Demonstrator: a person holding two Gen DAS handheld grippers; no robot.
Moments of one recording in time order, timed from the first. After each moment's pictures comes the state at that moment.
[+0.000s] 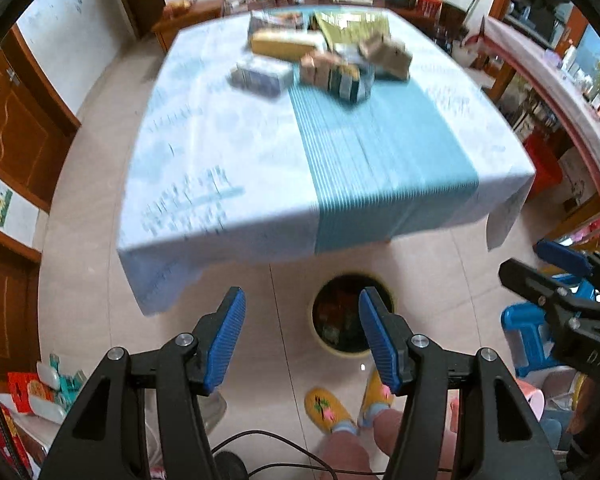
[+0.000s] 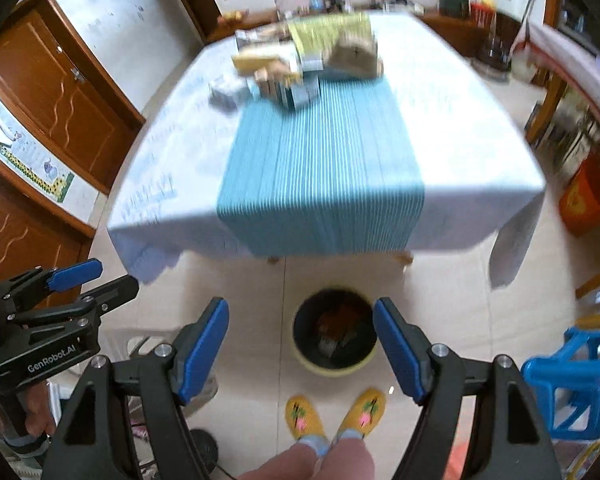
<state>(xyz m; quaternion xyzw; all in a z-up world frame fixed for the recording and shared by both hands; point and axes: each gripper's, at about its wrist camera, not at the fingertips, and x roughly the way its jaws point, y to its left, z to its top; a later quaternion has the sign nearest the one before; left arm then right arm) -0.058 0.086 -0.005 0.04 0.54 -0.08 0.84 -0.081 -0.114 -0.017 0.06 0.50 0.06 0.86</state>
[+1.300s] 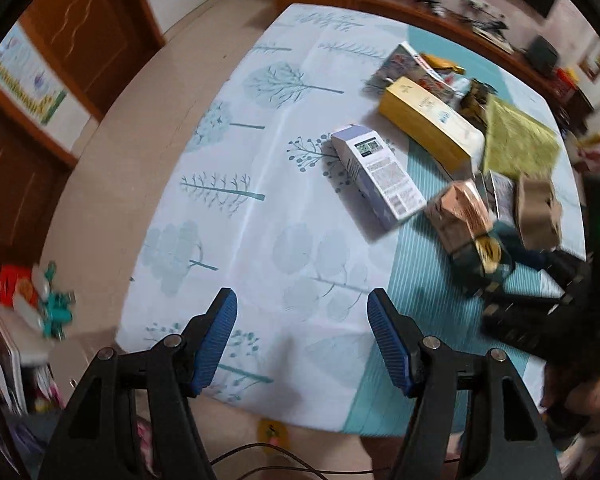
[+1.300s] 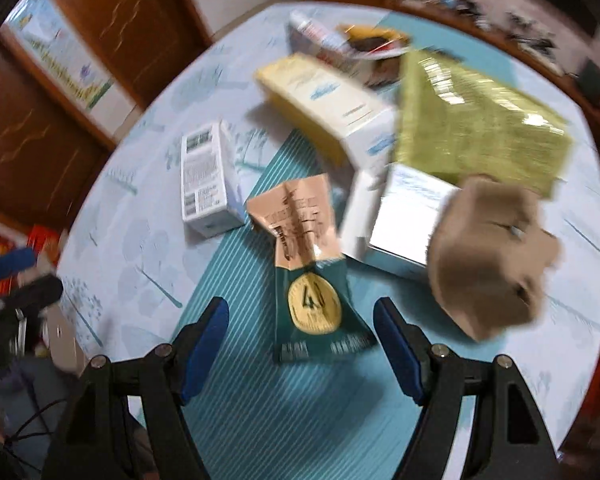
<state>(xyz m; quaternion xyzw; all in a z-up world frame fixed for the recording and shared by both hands) 0.176 0.114 -0.031 -0.11 0.59 0.12 0.79 0.246 -0.062 -0.060 -0.12 0.57 0.24 0.78</state>
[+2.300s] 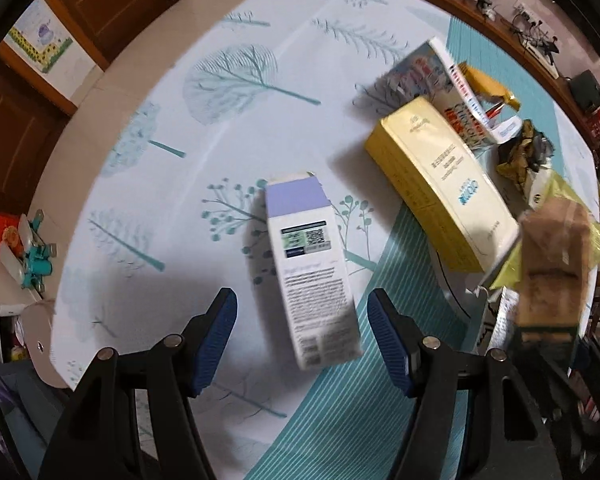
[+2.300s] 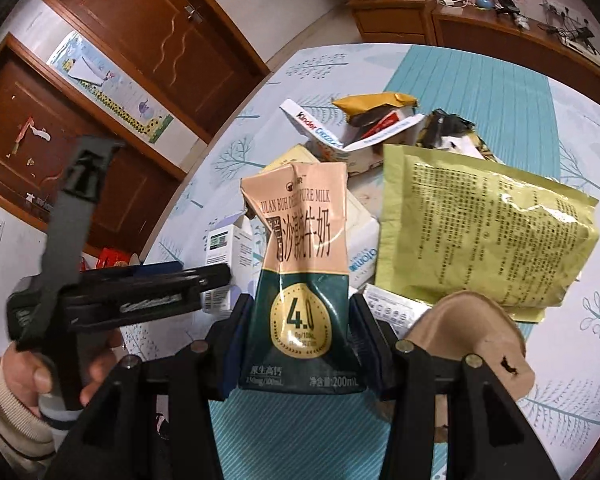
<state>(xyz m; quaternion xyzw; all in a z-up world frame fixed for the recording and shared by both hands) 0.312 0.096 -0.085 -0.19 0.63 0.16 0.74 0.317 -0.110 -0.010 -0.01 0.54 0.35 0.76</state>
